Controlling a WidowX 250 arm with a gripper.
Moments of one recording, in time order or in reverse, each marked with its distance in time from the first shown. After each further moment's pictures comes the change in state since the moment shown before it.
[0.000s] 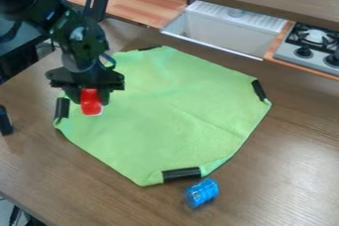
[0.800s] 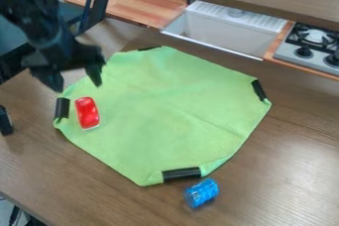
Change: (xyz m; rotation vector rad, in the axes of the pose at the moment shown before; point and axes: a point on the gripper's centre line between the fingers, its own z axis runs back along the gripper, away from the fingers) arm 0.017 0.022 0.031 -0.165 0.040 0.145
